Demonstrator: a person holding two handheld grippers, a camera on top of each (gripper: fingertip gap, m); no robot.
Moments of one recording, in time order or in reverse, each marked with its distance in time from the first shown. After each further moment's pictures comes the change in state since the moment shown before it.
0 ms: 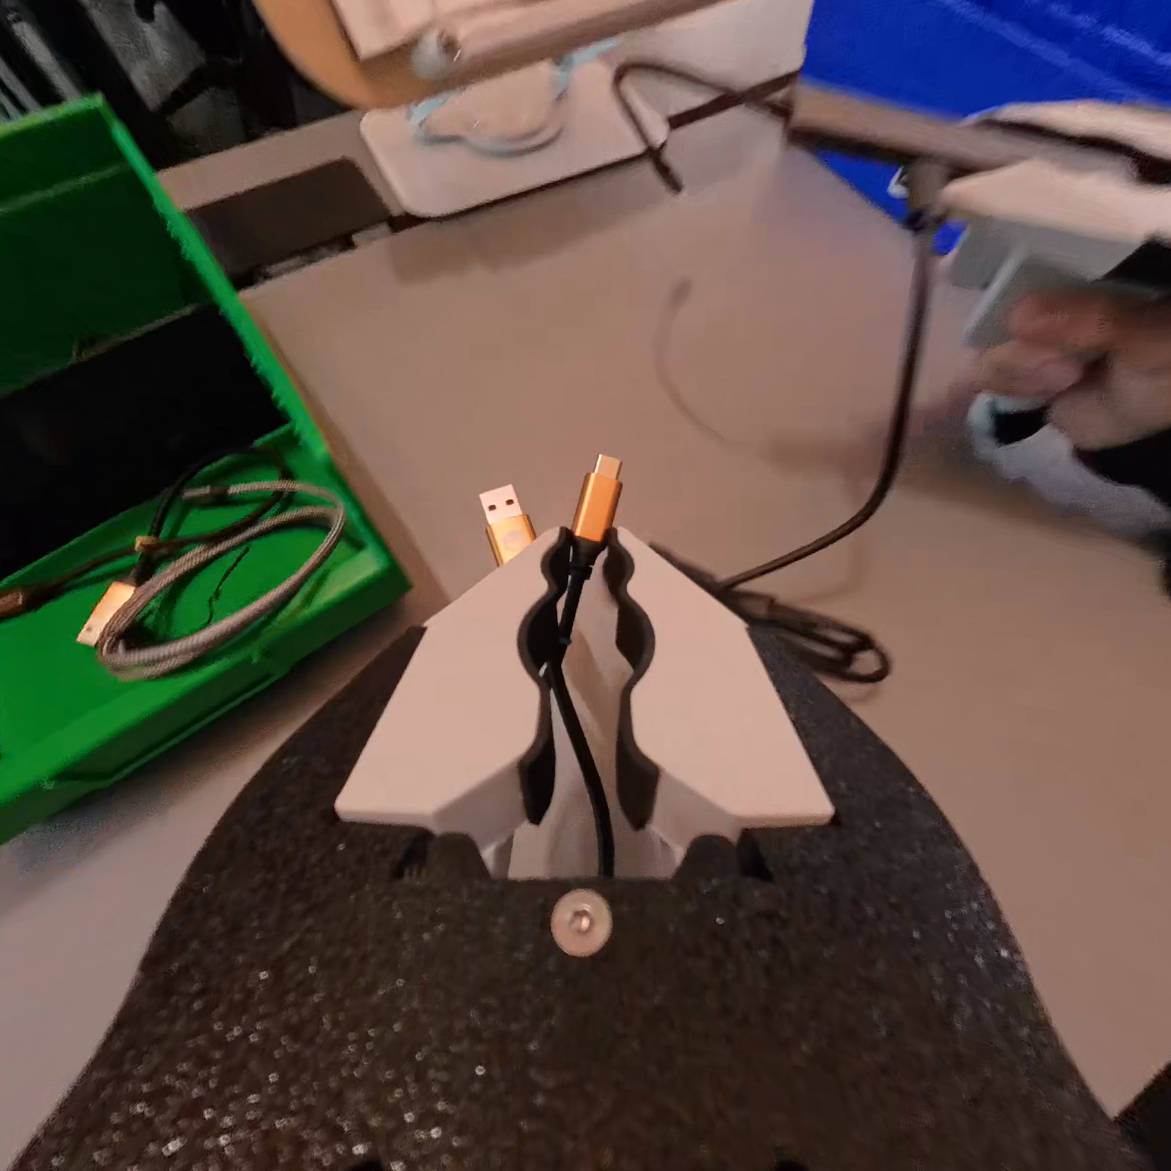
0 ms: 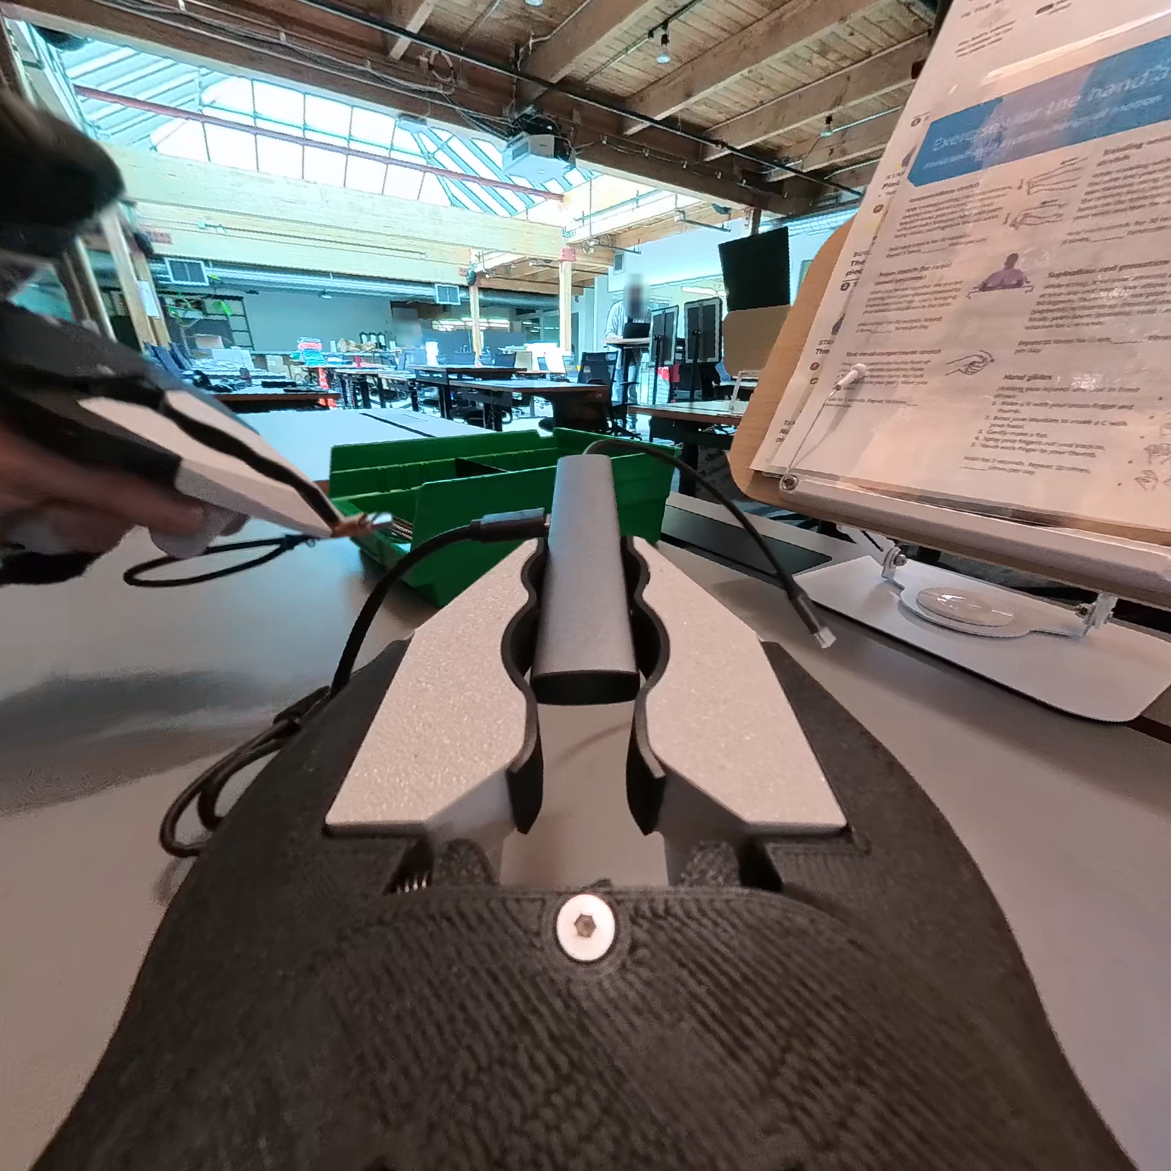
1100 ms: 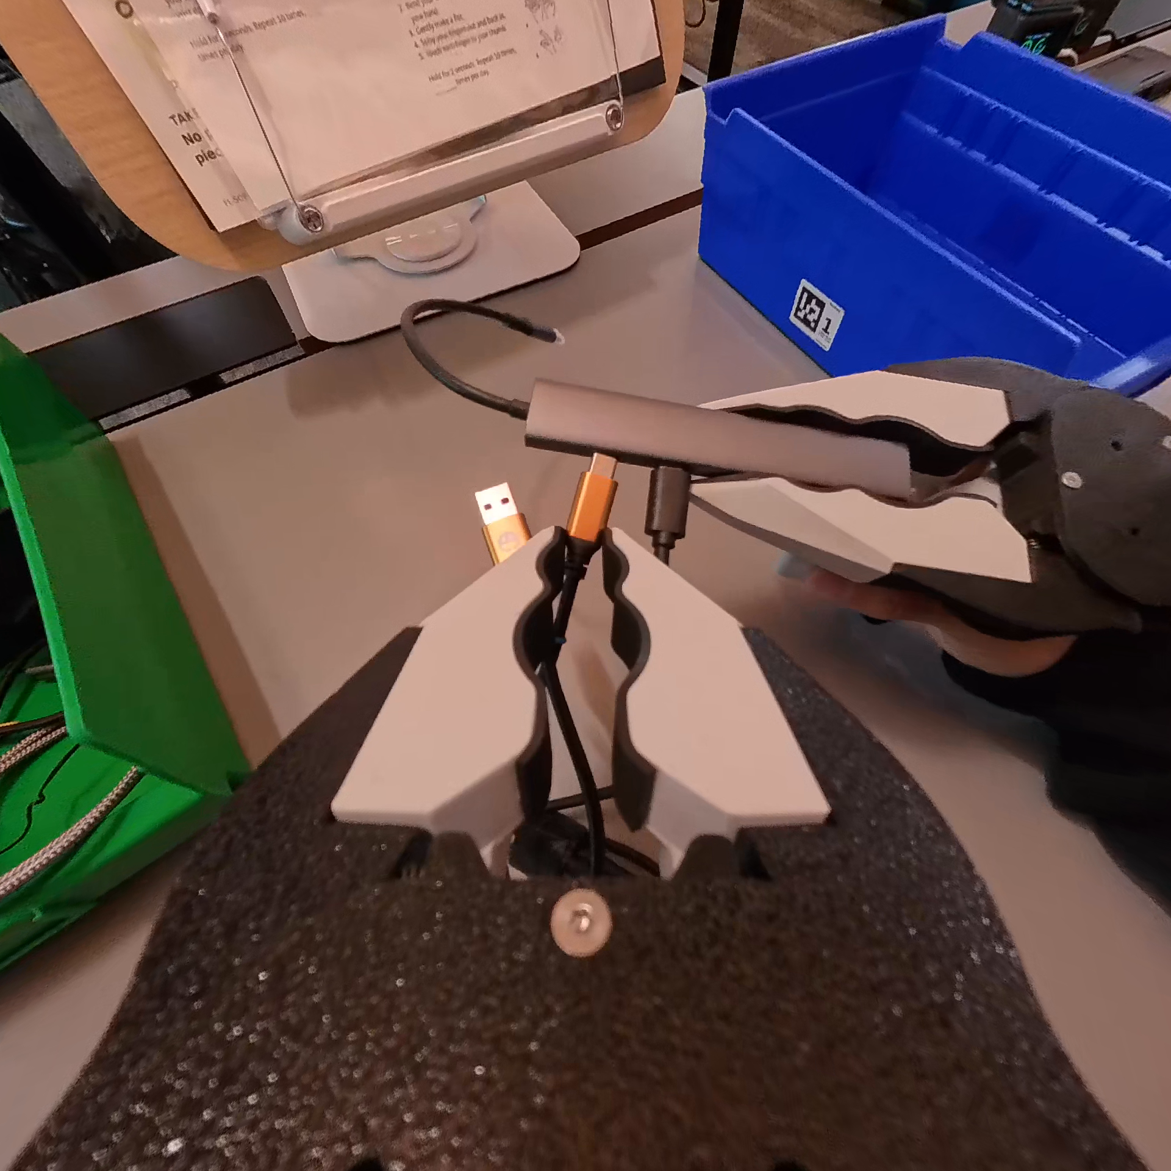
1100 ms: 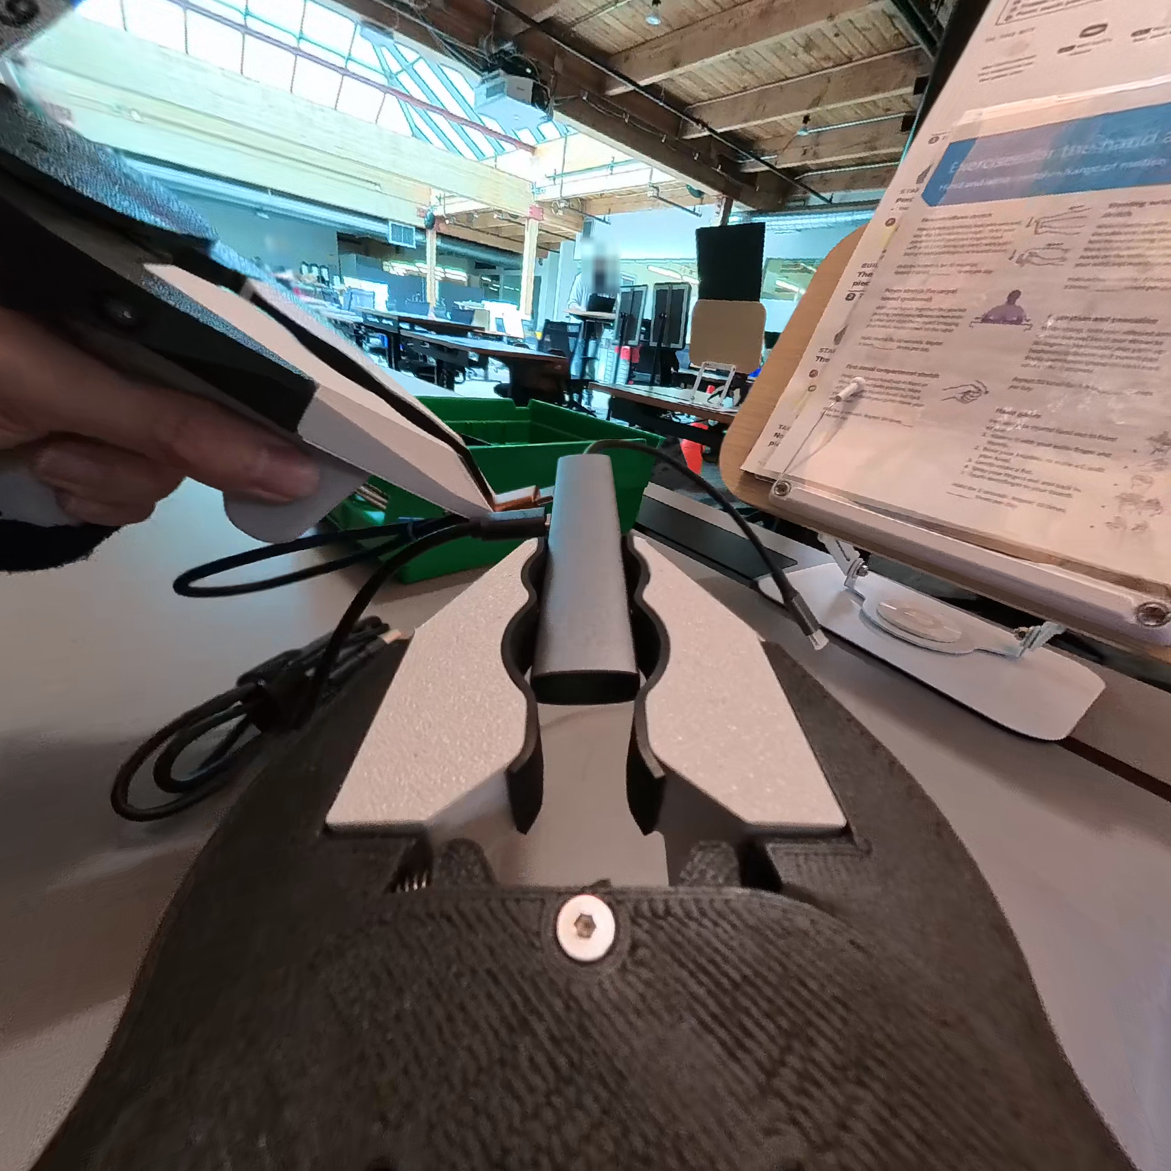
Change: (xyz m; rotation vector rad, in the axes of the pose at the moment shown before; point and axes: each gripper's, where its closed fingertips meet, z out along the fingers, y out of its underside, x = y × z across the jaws) left arm 0.067 -0.066 0.054 0.042 0.016 0.002; right arm -0.014 0.007 0.013 -0.050 0.059 -0.136
